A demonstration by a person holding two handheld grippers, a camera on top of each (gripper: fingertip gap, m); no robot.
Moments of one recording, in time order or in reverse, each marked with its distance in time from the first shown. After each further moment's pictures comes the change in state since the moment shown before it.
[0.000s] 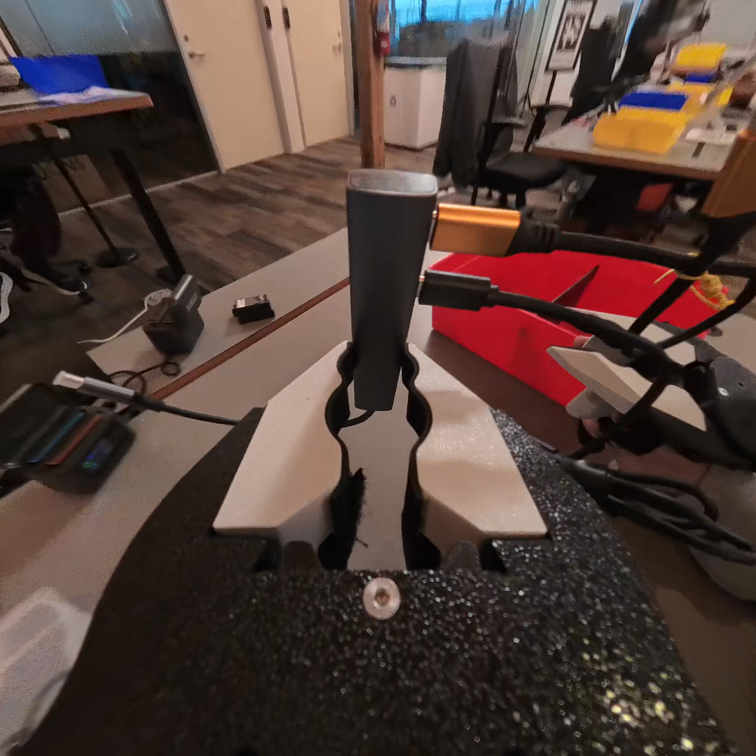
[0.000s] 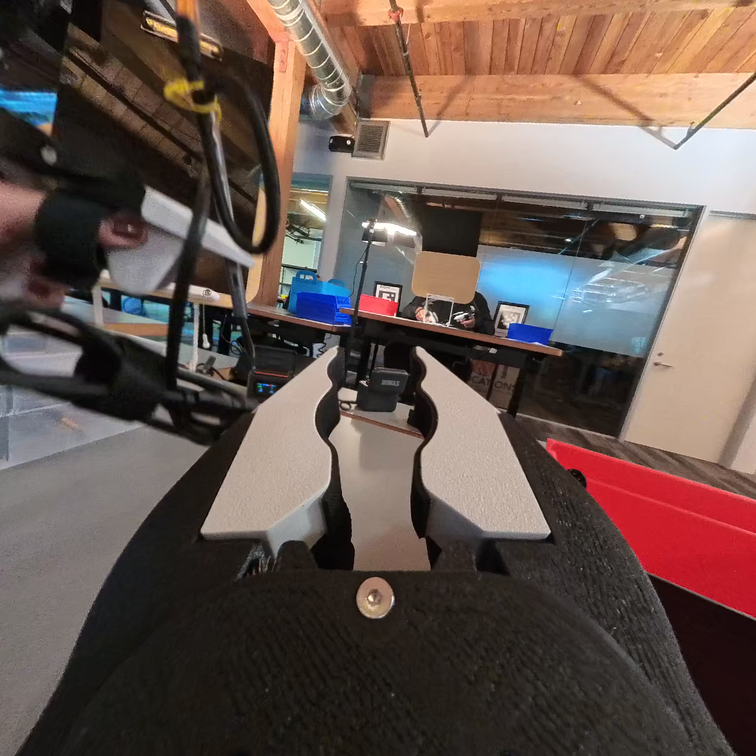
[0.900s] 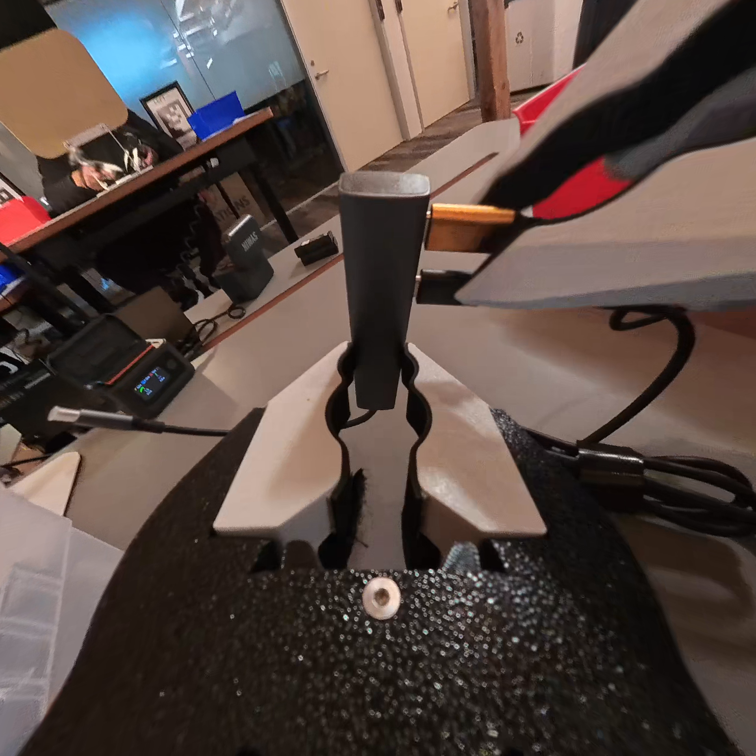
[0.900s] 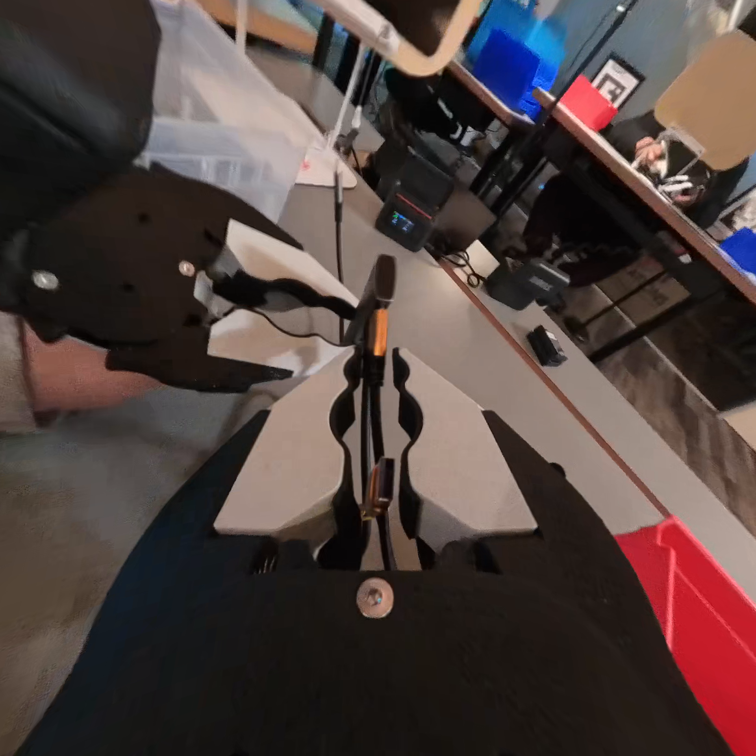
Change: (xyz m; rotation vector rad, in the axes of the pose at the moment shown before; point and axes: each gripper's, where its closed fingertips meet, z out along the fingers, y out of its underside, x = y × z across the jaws) left arm 0.008 0.121 0.035 -0.026 -0.321 0.267; right arm -0.095 0.051 0.026 -0.581 -0.481 -0.288
